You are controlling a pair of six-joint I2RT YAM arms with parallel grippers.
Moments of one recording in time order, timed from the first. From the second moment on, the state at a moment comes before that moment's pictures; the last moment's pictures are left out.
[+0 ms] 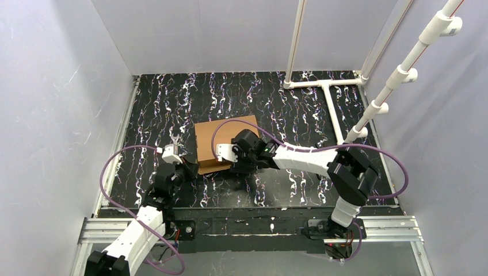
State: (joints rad) left arm -0.27 0.63 0.05 0.18 0.07 -0.54; right arm 1.01 1.72 1.10 -0.27 0.04 -0.67
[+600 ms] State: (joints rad) left arm -0.27 0.64 0.03 0.23 0.12 -0.52; right arm 1.01 1.73 1.12 -0.29 0.04 -0.66
